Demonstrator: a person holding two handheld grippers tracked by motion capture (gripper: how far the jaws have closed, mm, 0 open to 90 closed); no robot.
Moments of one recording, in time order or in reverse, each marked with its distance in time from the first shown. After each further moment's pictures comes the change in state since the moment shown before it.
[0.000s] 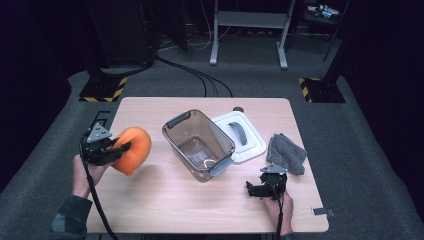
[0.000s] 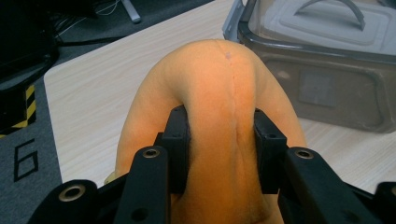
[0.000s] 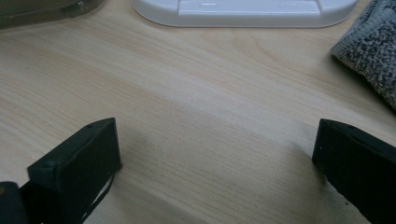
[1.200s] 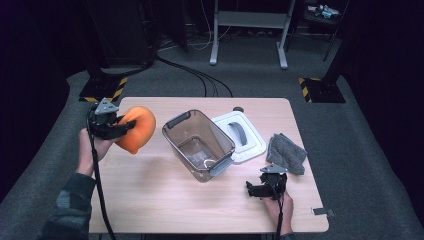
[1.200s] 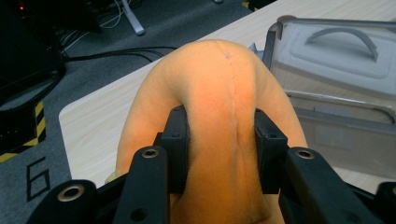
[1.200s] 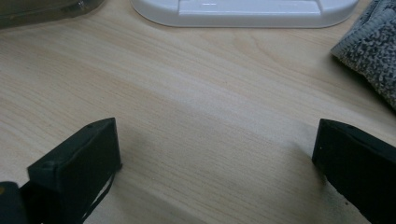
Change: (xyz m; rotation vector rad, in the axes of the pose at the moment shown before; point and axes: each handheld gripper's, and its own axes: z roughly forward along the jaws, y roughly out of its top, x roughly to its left) left arm 0.018 0.062 0.019 -0.004 0.007 0.036; right arm 0.000 0.000 0.000 0.001 0.001 0.001
